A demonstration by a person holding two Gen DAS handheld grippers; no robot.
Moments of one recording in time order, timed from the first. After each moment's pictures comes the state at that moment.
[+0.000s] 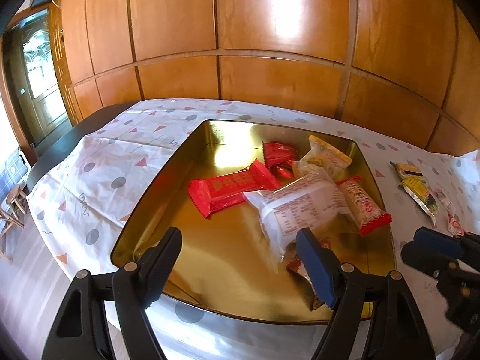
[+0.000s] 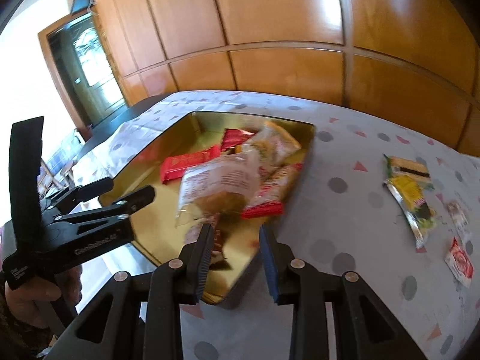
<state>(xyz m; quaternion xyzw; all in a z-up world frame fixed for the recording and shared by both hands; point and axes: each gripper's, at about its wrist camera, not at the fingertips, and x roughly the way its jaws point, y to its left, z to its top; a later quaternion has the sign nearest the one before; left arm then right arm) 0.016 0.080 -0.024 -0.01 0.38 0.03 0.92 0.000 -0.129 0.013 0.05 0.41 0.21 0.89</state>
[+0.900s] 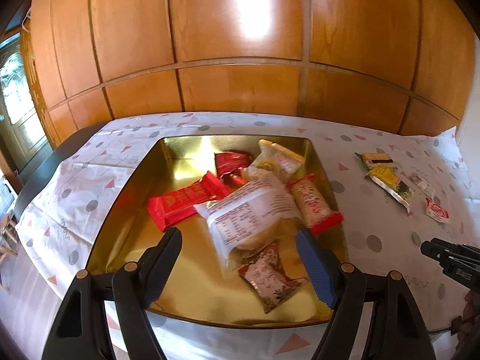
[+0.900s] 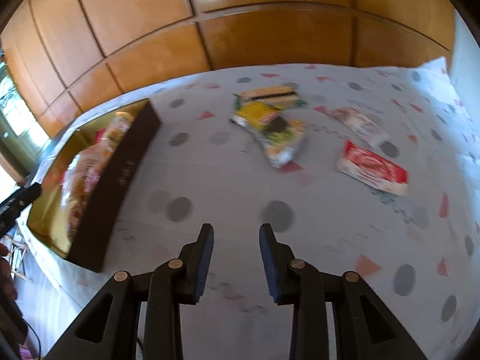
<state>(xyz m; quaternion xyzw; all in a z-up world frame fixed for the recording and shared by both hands) 0.015 0.030 -0.010 0.03 0.37 -0.03 0.93 -0.027 -0.276 -0.045 0.13 0.47 0.01 0.87</state>
